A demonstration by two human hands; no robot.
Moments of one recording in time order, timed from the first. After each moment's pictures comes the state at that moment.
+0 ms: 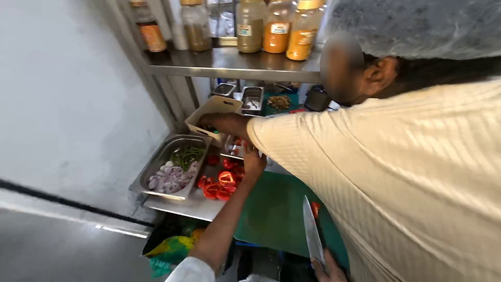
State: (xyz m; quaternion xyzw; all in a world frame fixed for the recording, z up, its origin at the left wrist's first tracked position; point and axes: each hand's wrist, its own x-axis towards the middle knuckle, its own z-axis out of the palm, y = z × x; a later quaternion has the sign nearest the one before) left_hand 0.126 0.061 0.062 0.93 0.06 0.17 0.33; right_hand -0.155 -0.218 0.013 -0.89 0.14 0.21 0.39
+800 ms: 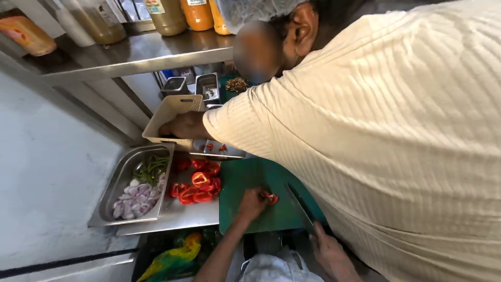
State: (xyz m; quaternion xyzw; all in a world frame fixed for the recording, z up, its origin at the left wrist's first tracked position) left_hand -0.011 0.005 0.003 0.90 -0.10 -0.21 0.38; right_hand -0.168 -0.227 0.035 -0.92 0.17 0.26 0.24
